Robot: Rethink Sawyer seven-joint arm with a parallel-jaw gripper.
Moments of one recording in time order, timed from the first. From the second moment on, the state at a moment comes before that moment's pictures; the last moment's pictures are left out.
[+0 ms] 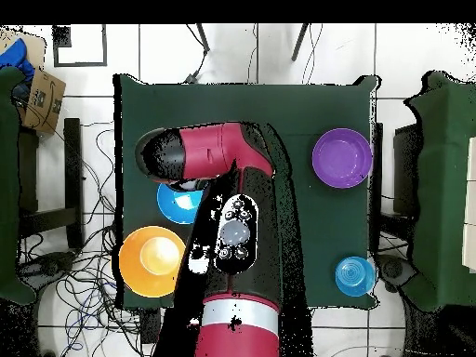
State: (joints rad) arm 0.00 -0.60 -0.10 1.32 -0.23 0.89 2.18
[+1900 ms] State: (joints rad) arm 0.00 -0.60 -0.13 1.33 -0.23 0.89 2.18
